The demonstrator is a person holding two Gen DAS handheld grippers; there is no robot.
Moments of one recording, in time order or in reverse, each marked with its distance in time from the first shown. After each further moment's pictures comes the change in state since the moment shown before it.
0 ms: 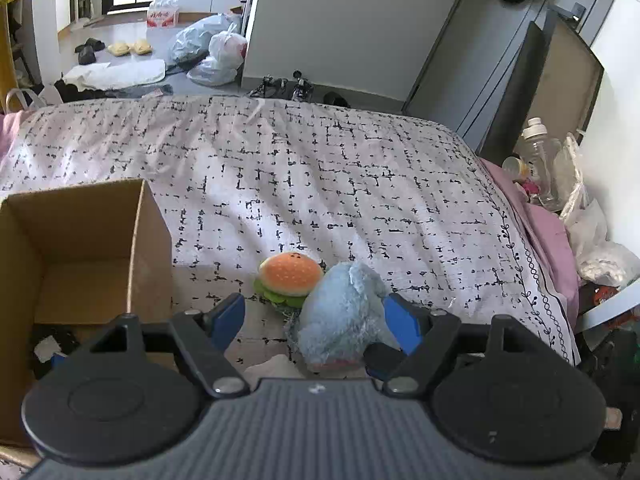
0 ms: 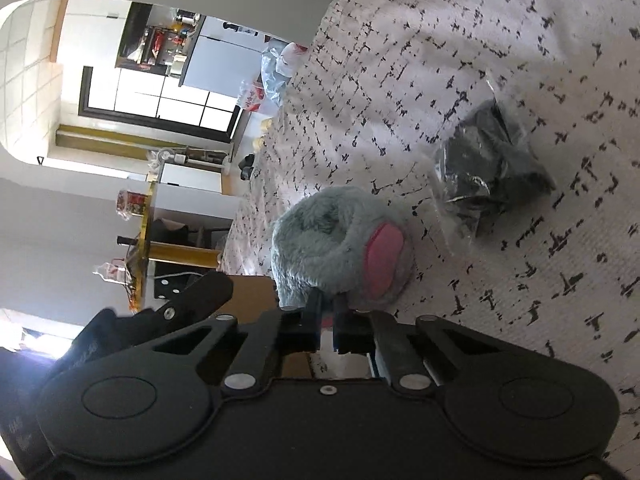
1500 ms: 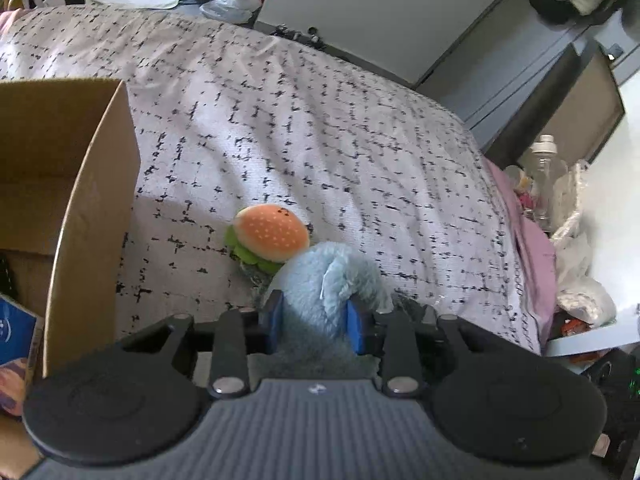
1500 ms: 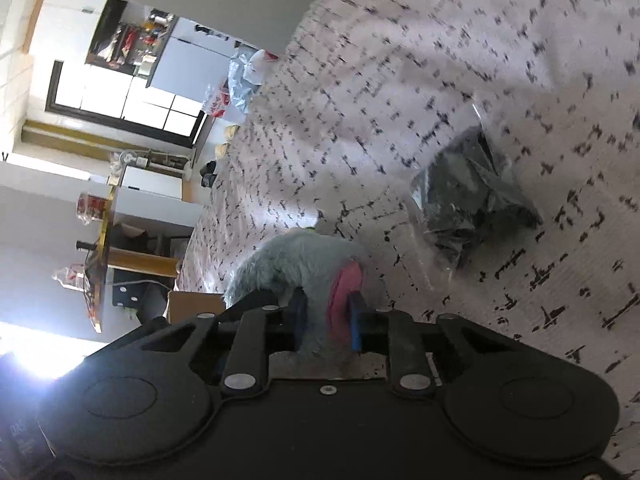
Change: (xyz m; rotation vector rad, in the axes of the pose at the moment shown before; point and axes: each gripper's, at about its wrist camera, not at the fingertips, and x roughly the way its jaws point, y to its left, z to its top) left arm 0.037 0.015 -0.007 -0.201 0.112 -0.108; right arm 0.012 0.007 0.009 -0.033 -0.034 -0.135
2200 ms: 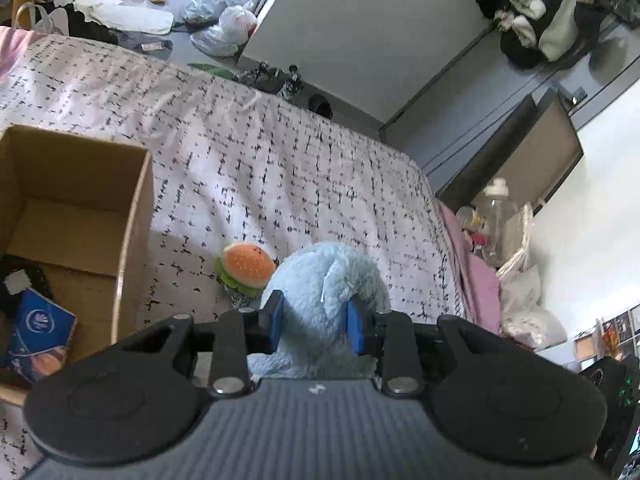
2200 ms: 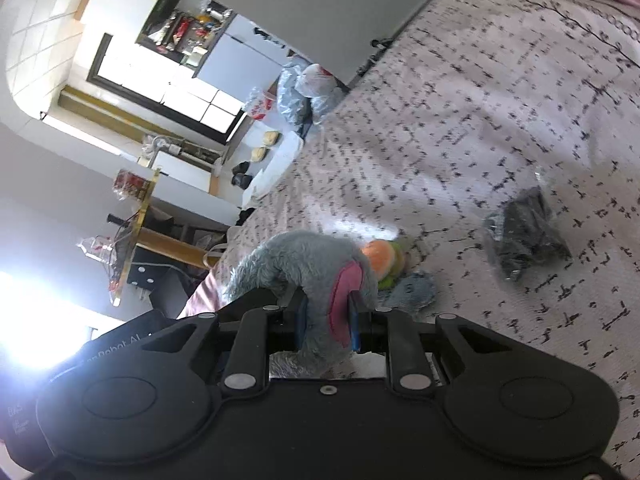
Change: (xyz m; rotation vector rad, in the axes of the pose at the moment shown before) left arm -0.084 -0.002 0.008 -0.055 -0.101 -0.095; right arm -0.047 0.068 -0.009 -0.155 -0.051 0.046
